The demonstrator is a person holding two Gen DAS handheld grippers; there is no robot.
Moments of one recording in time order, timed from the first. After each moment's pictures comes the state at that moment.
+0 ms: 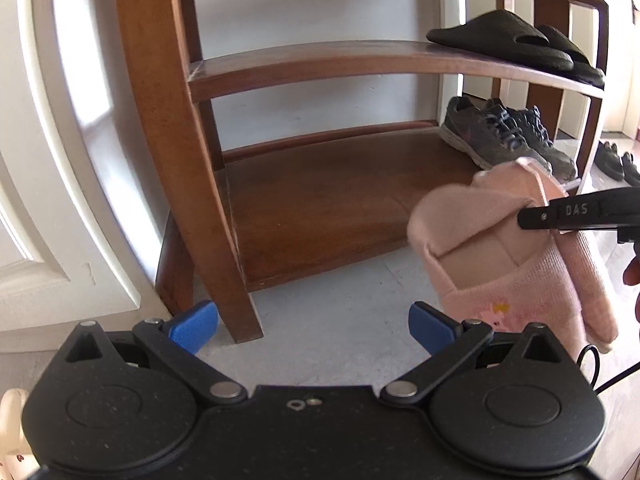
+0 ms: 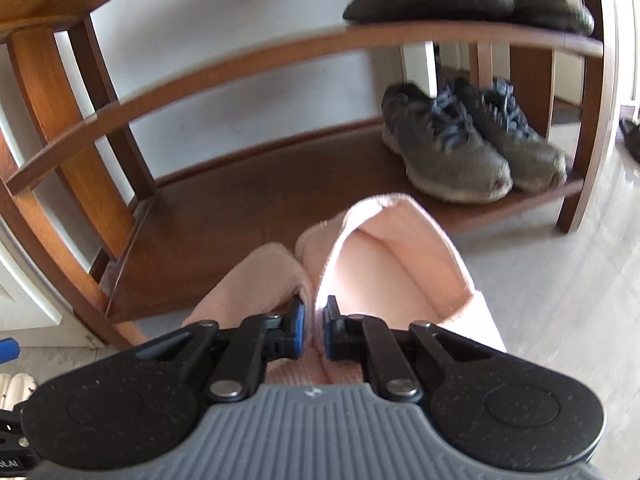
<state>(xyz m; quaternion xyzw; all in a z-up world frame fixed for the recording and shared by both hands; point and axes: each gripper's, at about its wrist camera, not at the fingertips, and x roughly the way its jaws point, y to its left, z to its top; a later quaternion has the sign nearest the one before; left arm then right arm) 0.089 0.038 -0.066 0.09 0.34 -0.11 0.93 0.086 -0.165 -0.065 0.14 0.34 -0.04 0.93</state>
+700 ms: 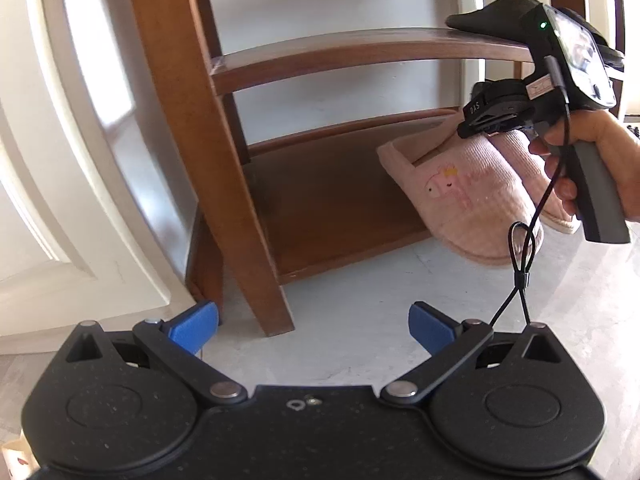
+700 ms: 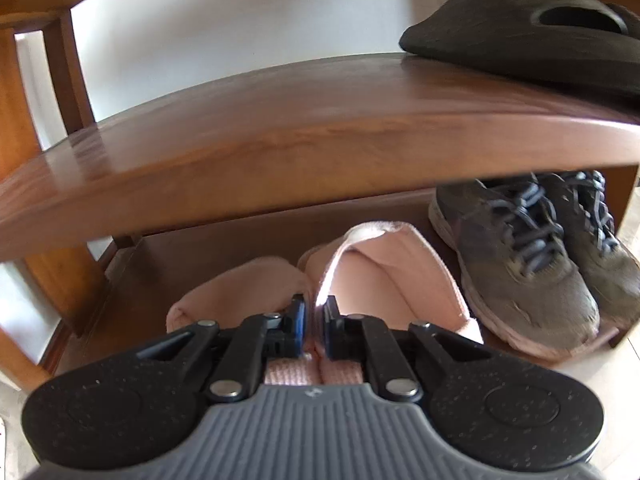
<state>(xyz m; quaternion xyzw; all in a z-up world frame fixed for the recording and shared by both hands) 0.090 0.042 -0.065 0.12 0.35 -0.06 0.93 0.239 -0.171 -0.077 0.09 0.33 -0.01 0.94</state>
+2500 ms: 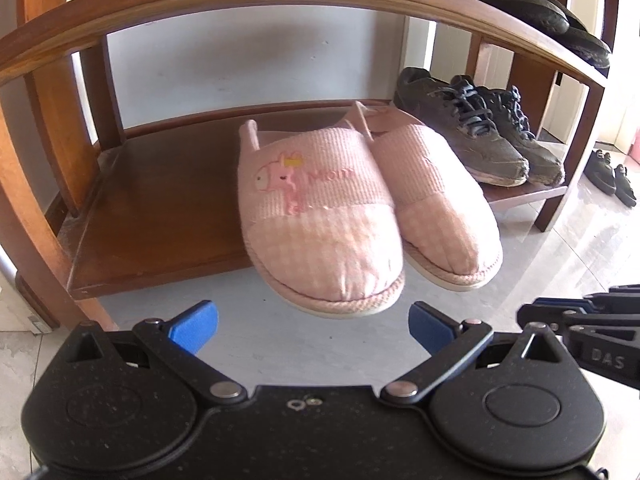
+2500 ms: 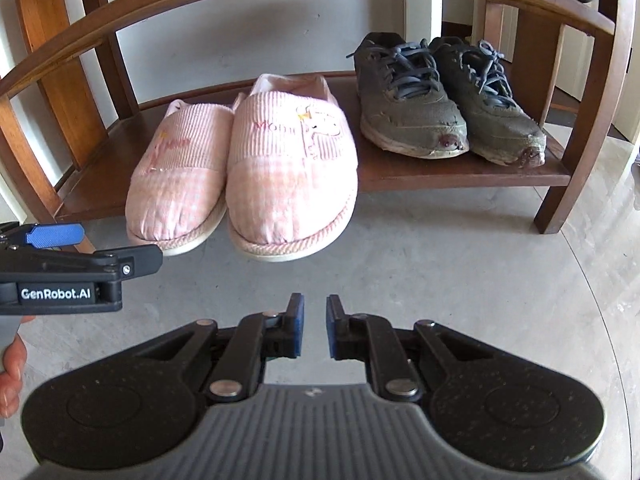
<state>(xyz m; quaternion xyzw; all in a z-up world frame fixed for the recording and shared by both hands) 0.135 -0.087 -0.119 0.04 0.37 -0.14 0.92 0.072 -0.246 -0.113 0.06 0.42 0.02 0.91</state>
